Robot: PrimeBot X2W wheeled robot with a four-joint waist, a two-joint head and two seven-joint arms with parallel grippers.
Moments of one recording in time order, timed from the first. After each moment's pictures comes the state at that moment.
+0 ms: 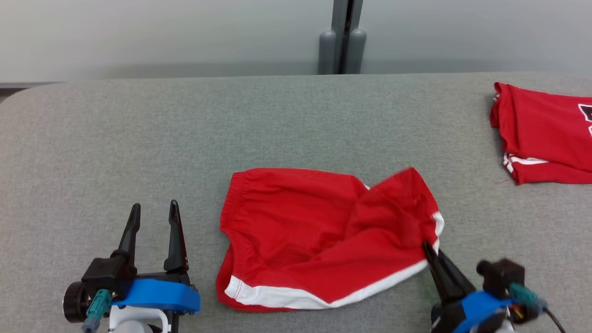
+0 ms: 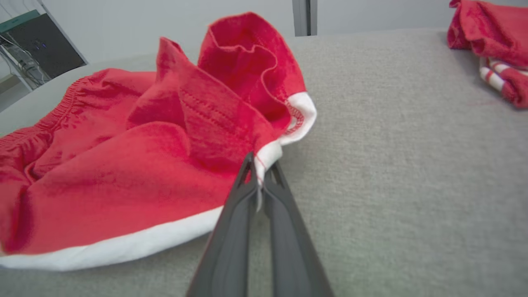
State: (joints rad) left arm -0.10 0.05 -0.04 0.25 -0.19 -0.05 -0.26; right arm -0.18 -0.19 0.28 0.50 0.38 0.13 -0.26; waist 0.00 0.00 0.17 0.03
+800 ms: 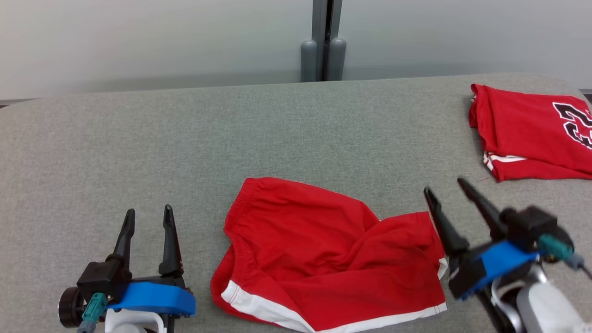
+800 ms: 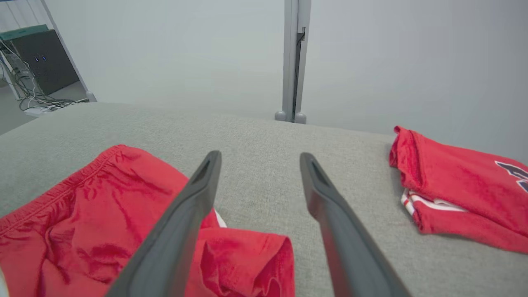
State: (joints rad) left arm -0.08 0.05 -0.02 0.26 -0.18 -0.07 -0.26; right arm -0.16 -0.22 0.16 0.11 0.26 0.13 -0.05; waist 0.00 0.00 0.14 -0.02
